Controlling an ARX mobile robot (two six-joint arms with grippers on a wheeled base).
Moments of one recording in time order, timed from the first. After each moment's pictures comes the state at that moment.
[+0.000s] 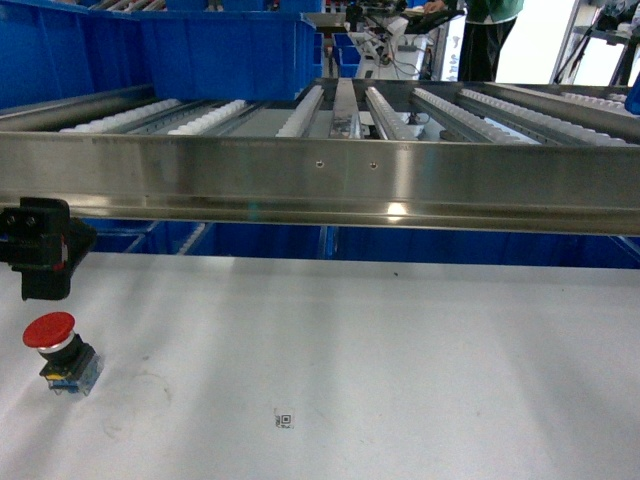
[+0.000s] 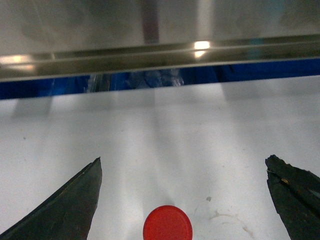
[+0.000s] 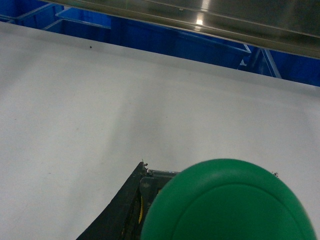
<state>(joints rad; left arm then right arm) 0.00 1.57 0.58 0.50 0.07 0.06 -0.15 0.85 0.01 0.46 -0.21 -0.21</state>
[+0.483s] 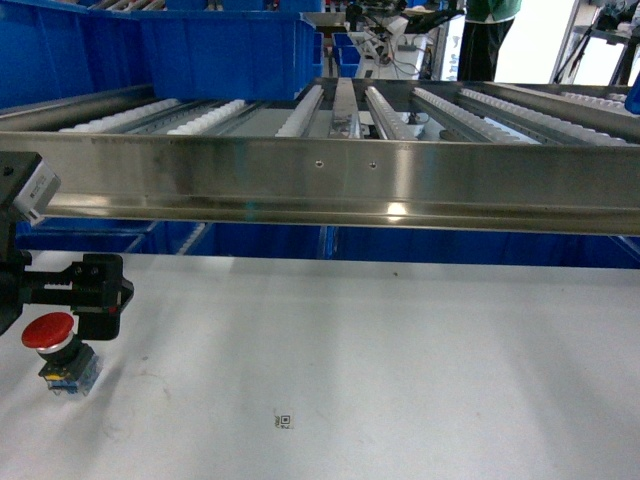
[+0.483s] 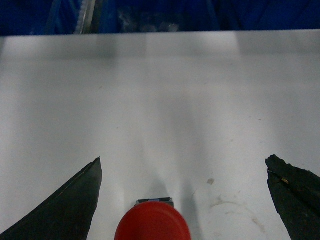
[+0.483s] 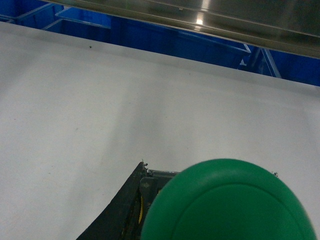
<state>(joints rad) -0.02 1.79 0.67 0.46 0.04 0.01 -0.15 0.85 0.01 0.46 -0.21 -0.21</state>
